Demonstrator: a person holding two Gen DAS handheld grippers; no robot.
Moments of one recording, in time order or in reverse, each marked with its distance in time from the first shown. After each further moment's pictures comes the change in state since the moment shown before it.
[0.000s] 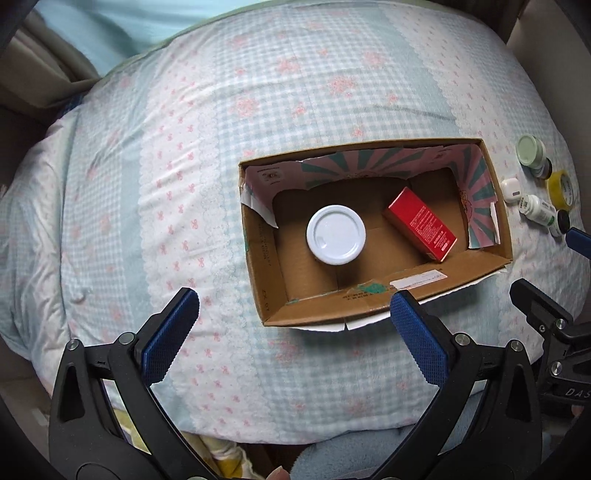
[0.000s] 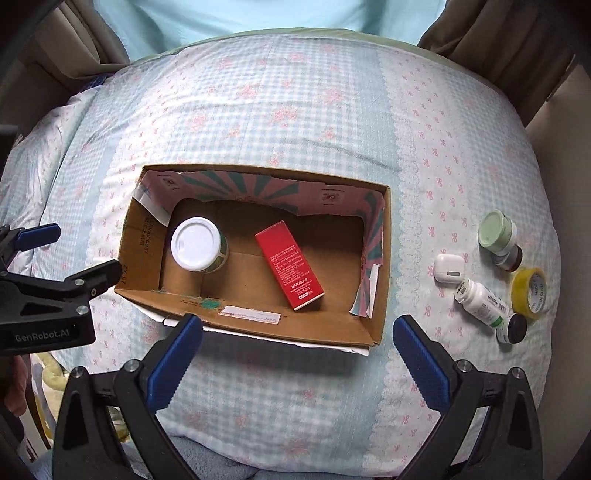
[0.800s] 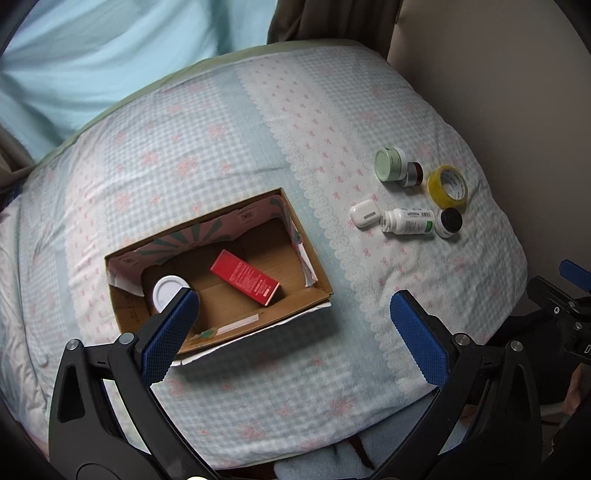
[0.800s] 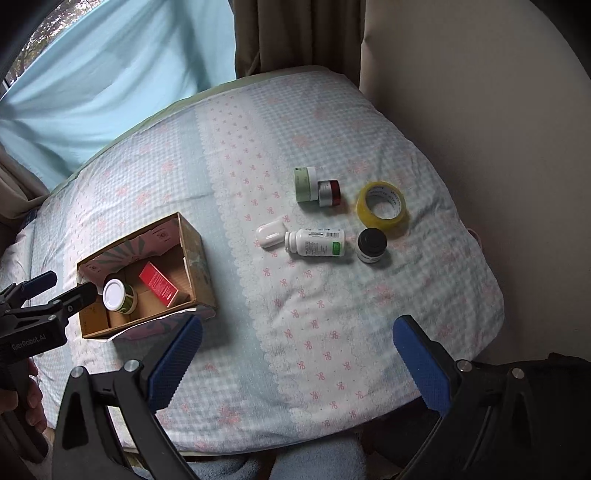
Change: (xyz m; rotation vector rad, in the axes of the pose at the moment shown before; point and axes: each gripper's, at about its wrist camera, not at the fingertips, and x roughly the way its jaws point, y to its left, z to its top) left arm -0.088 -0.192 0.012 0.189 -0.178 -0.214; right arm -0.123 -0.198 -0.130 0.469 -0.167 -0.141
